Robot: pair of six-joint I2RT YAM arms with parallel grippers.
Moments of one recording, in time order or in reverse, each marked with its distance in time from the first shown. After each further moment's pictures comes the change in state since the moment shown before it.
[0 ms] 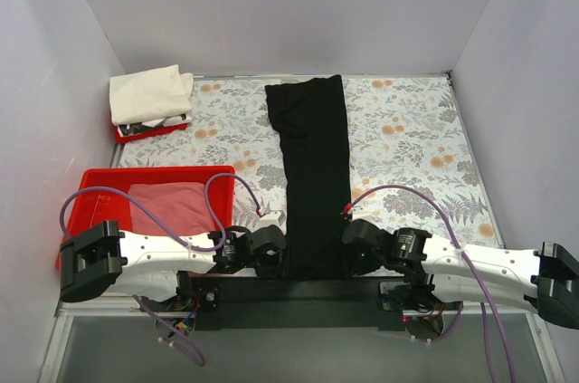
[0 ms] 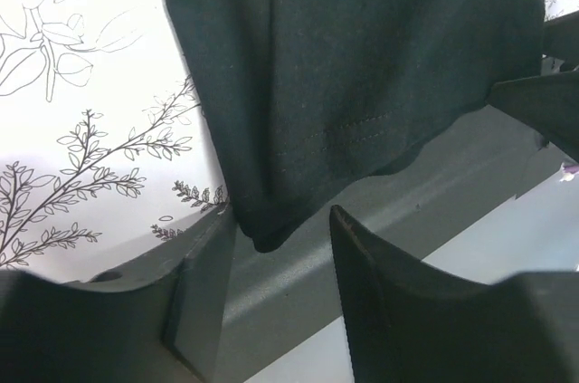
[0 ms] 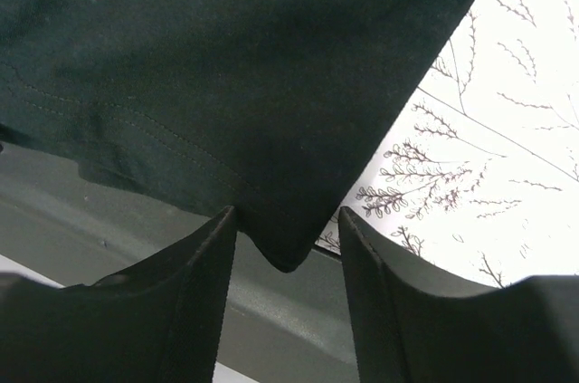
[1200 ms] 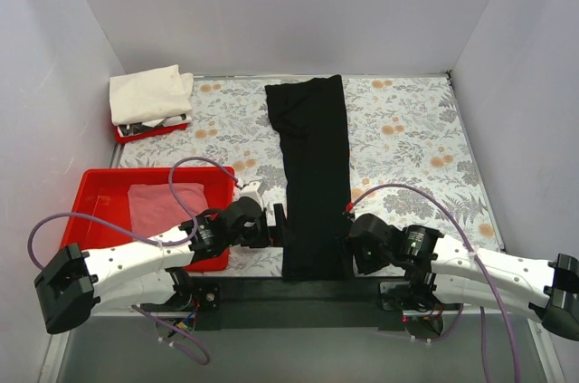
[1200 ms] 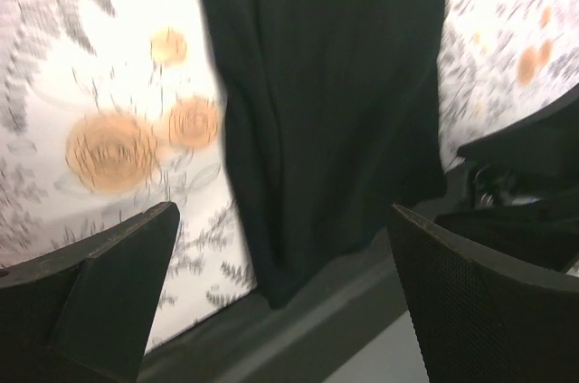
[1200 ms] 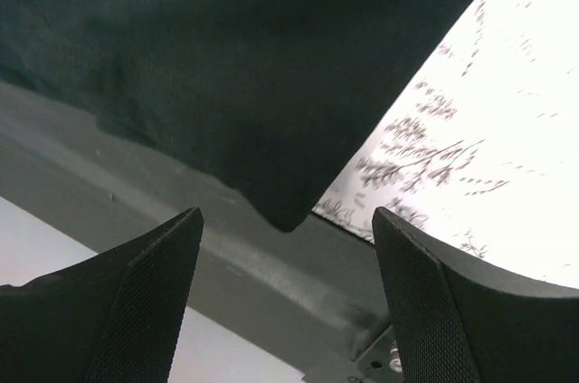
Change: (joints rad) left arm 0.272 -0.209 0.011 0.016 -0.022 0.214; right arm -0.092 -0.097 0.028 -0.086 -0.105 -0.135
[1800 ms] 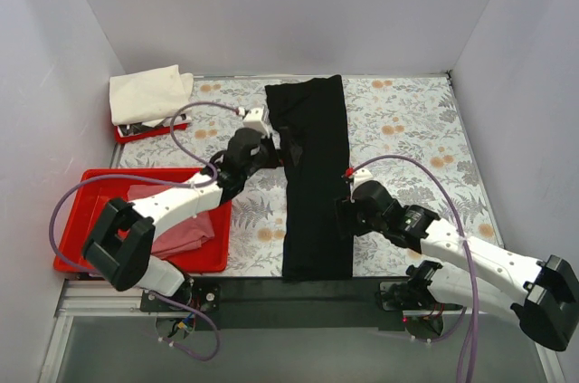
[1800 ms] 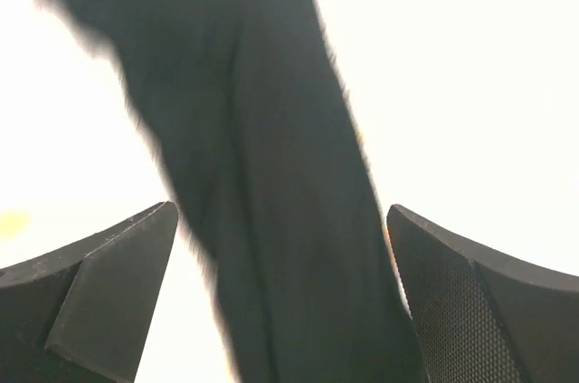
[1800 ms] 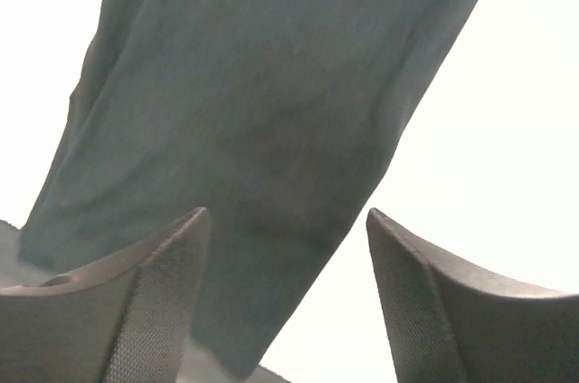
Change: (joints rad) left arm 0.362 0.481 0.428 0.439 0.023 0.402; right arm -0.240 0.164 0.101 0.281 0.106 -0.309
